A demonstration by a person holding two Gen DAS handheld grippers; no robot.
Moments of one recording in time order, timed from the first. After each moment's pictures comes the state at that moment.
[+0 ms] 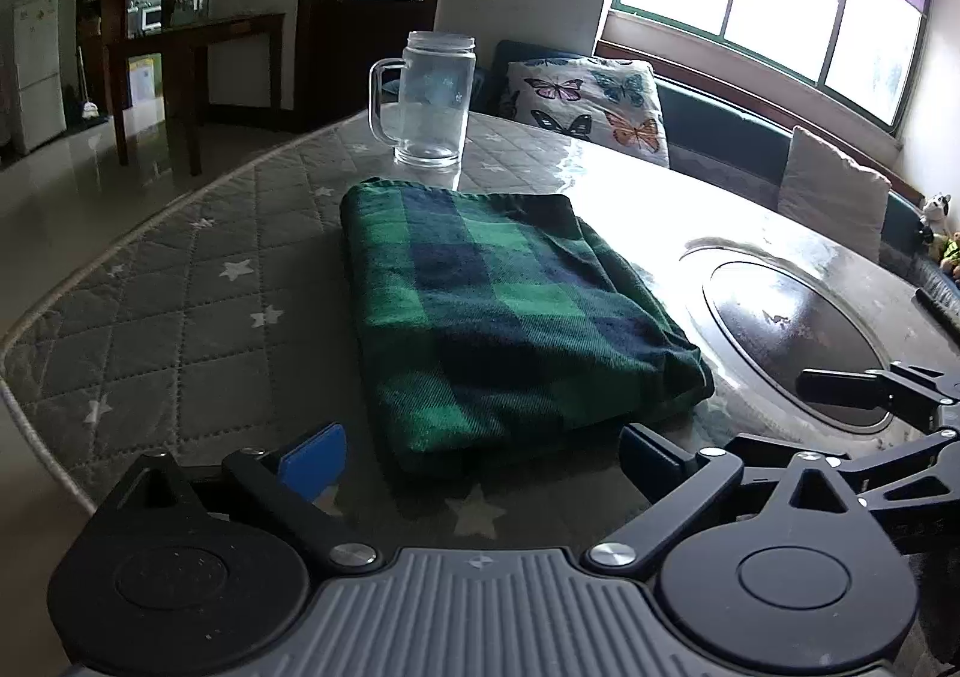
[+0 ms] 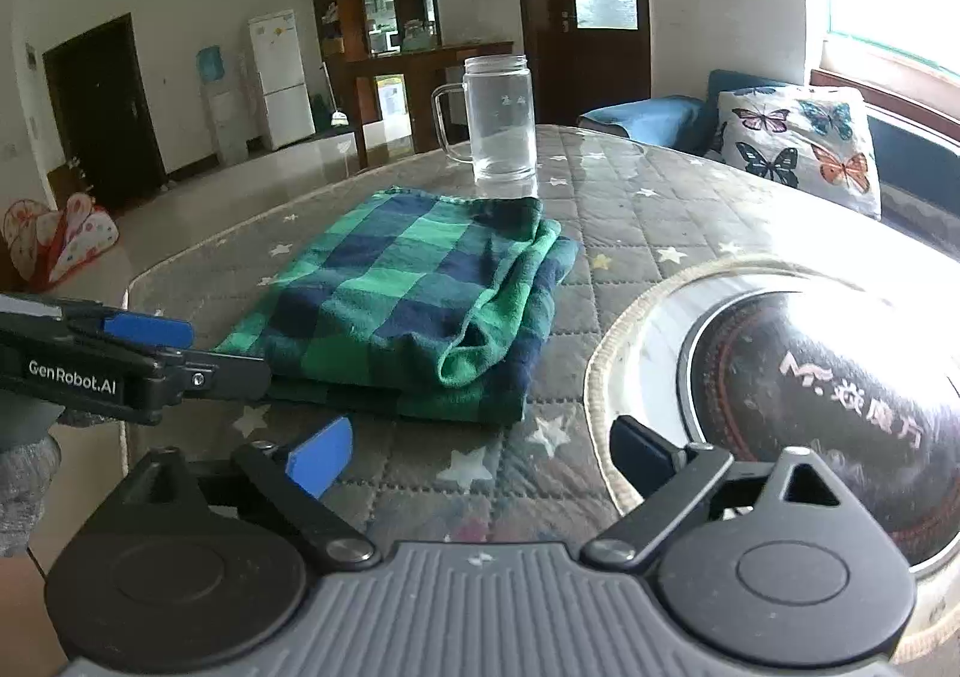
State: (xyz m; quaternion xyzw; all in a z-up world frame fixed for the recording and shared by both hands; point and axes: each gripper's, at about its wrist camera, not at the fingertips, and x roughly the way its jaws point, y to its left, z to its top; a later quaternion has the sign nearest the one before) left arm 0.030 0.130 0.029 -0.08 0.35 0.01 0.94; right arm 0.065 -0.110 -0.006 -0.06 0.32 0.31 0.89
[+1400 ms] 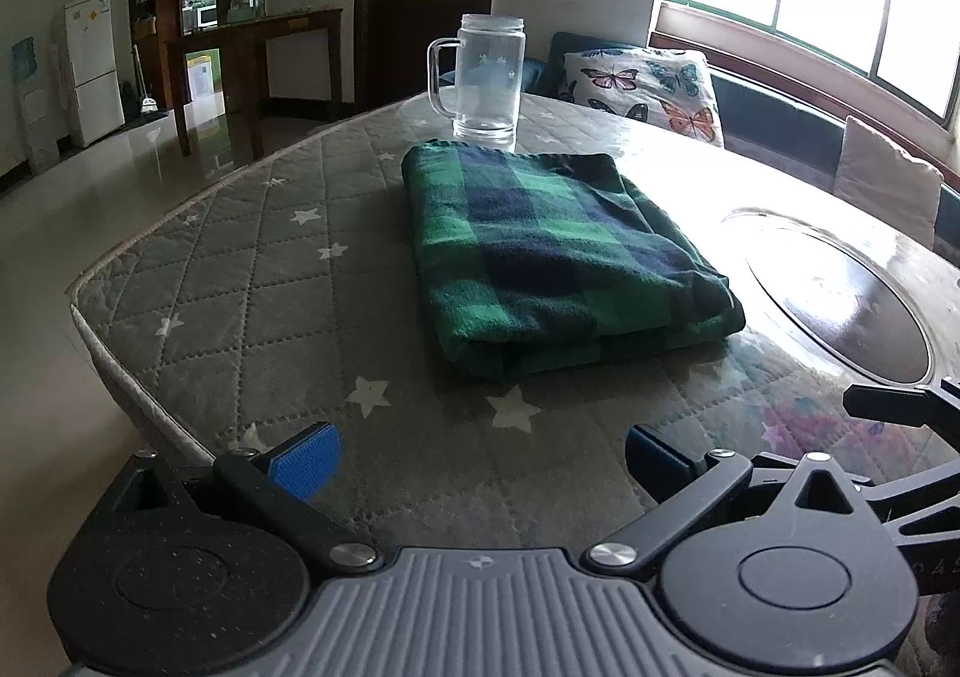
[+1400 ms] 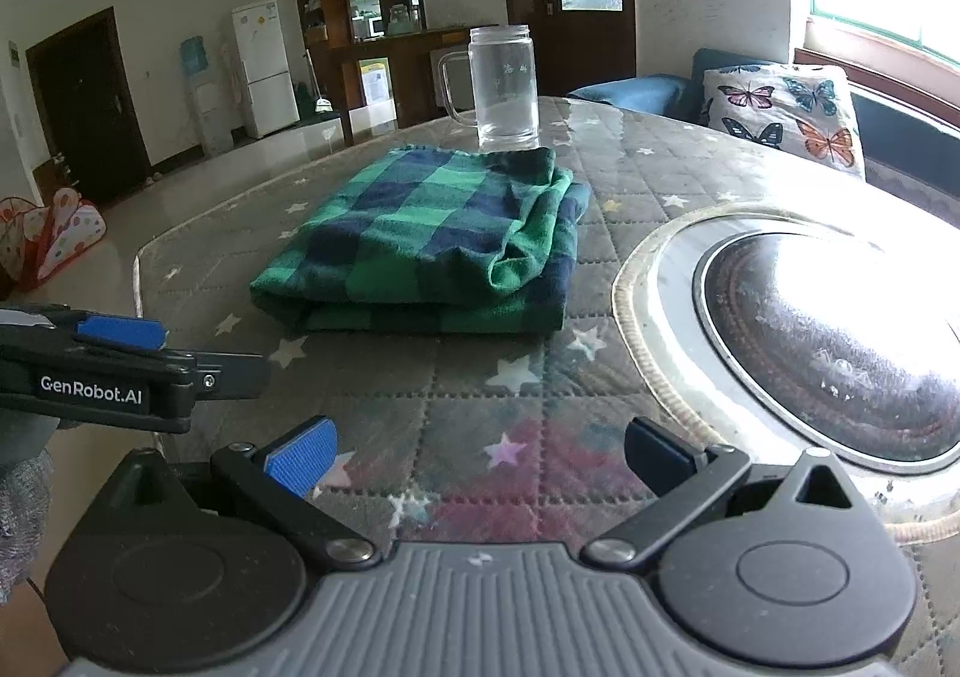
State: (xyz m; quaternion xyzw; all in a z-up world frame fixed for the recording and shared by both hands) left arm -0.007 0.116 0.014 -0.06 0.36 0.08 0.93; right arm 0.024 -0.102 -0.025 -0.05 0.34 0.29 0.89
